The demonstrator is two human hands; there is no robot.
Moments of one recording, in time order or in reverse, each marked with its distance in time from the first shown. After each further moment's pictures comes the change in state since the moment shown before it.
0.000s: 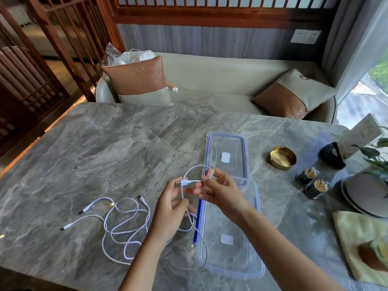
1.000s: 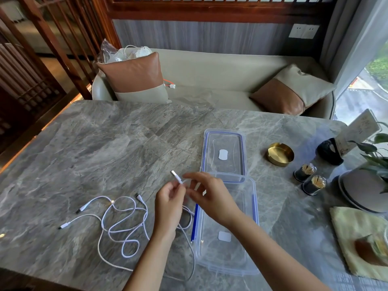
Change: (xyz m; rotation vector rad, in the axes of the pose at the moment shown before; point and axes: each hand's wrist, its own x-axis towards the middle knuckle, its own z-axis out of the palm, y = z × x) left_hand 0.013 0.000 0.021 -0.067 0.290 -0.120; right_hand -0.007 0.007 0.011 -1.089 0.048 -0.394
